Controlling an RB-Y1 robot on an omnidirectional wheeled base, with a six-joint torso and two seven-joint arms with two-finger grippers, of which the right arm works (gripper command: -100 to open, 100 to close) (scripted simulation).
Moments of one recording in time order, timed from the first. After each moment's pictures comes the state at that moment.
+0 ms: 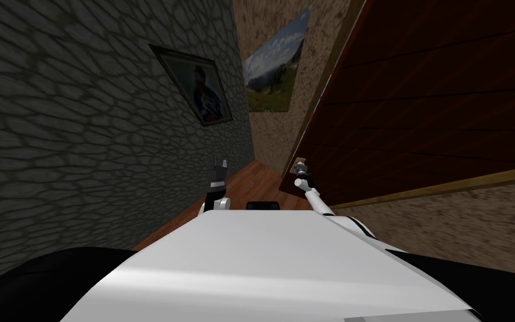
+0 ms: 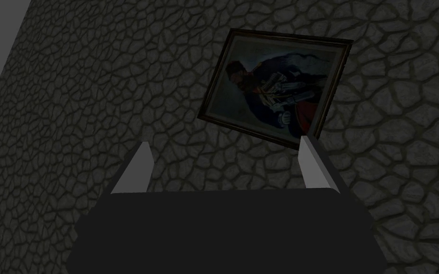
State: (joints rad) arm -0.17 -0.31 -0.04 -0.99 -0.80 -0.42 -1.13
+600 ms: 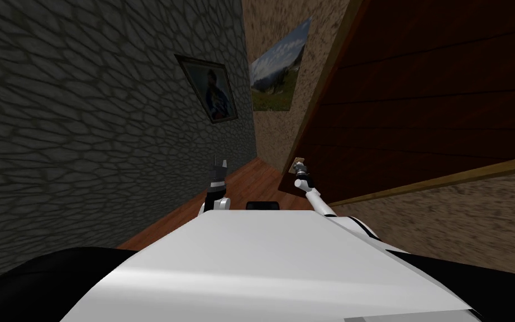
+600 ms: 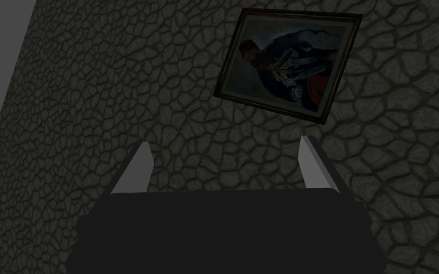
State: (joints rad) arm -0.15 -0.34 0.01 -1.00 -0.79 -0.42 -1.18
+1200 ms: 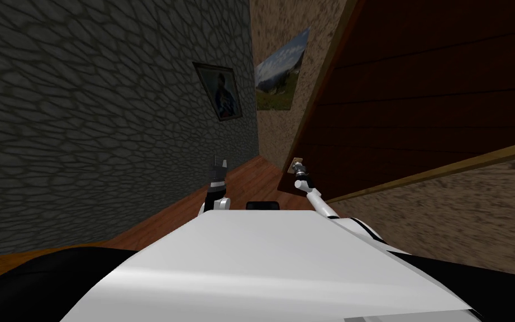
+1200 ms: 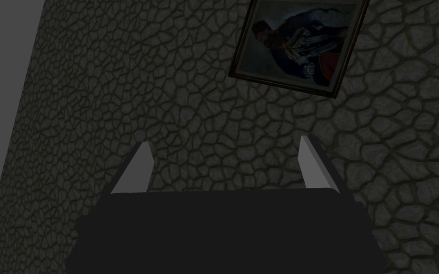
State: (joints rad) arm -0.13 -0.37 0.06 -1.03 -0.78 -0.42 -1.23
